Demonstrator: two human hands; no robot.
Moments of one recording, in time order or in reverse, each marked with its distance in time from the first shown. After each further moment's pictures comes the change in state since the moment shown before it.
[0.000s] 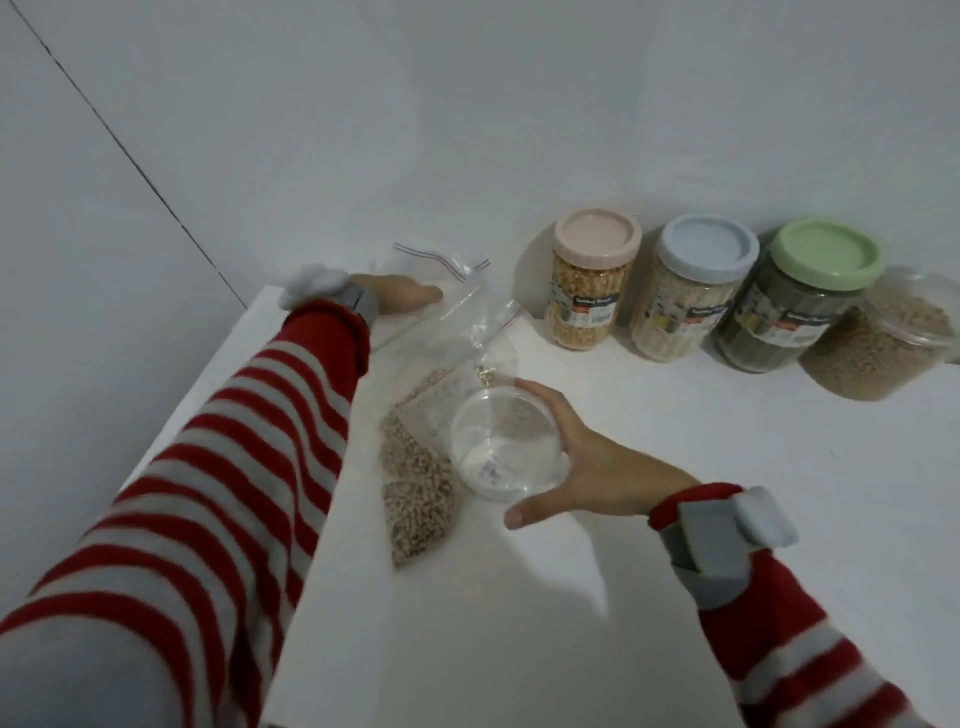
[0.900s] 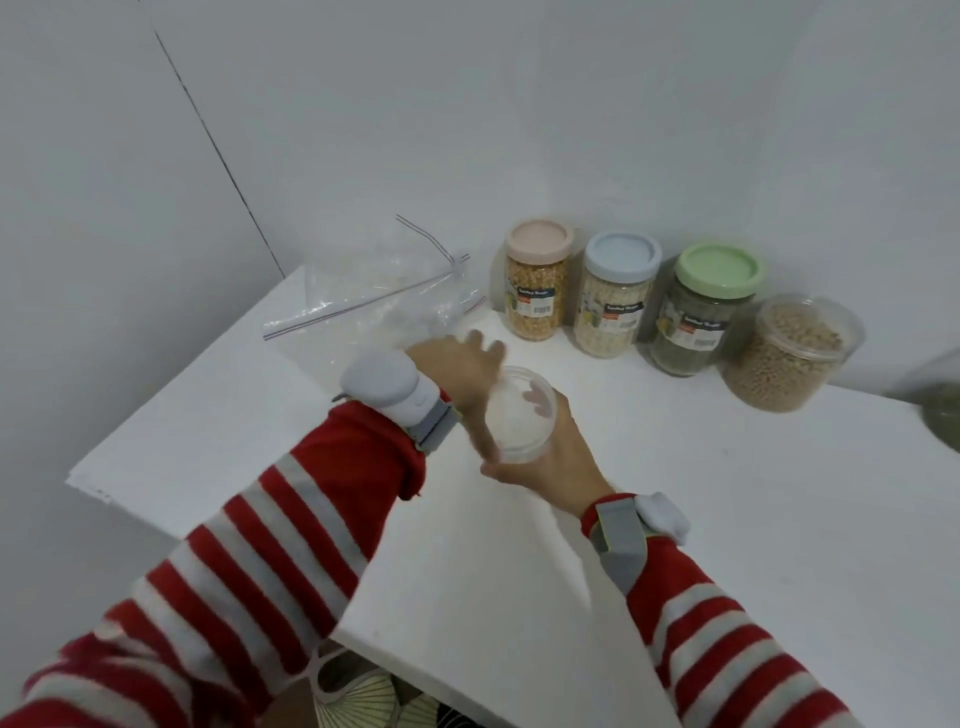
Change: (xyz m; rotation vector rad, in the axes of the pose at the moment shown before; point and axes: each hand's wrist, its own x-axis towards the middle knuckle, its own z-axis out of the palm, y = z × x) left_hand -0.248 0.189 0.010 0.353 -0.193 0.135; right_hand -0.063 0.070 -0.012 -0.090 0.440 -0.255
